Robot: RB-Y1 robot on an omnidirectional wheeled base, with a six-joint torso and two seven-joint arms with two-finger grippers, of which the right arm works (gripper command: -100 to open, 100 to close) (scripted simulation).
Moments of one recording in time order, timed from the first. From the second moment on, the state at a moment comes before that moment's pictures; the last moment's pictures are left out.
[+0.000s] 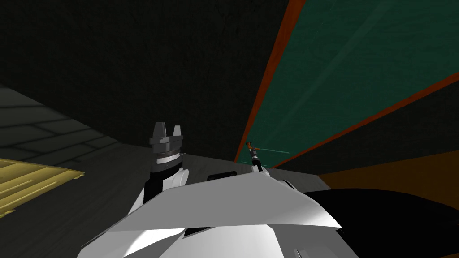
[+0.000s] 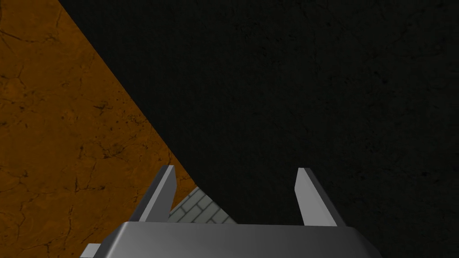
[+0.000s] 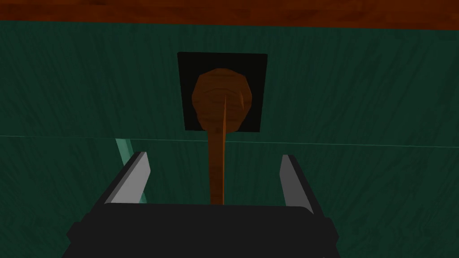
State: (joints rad) arm -0.09 -0.28 -0.14 -0.53 -0.14 -0.89 -0.18
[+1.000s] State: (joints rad) arm -0.08 -0.29 -0.13 -0.54 -0.13 -0.90 -0.20
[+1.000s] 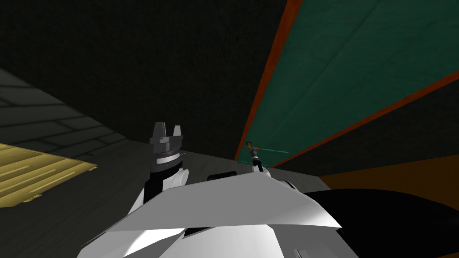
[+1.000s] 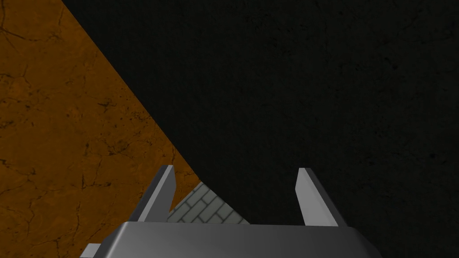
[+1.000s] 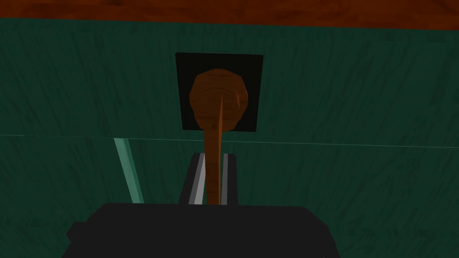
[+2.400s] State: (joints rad) arm 0.00 -0.39 0.01 -0.53 -0.05 -1.03 -0.37
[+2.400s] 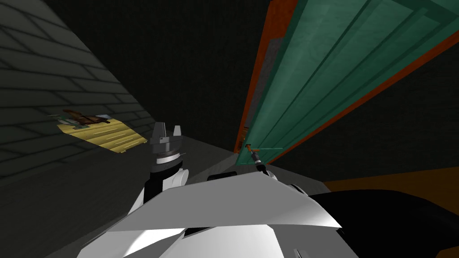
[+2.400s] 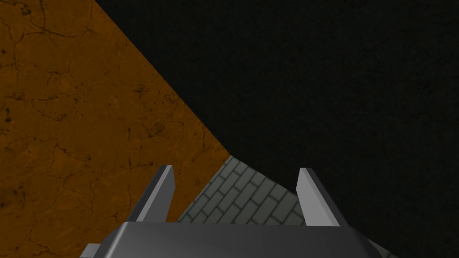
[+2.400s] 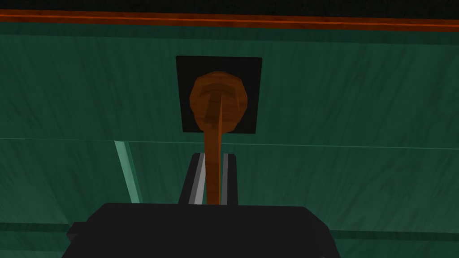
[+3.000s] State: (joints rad) arm 0.06 -0.43 0.04 -0.52 -0.03 -1.12 -0.41
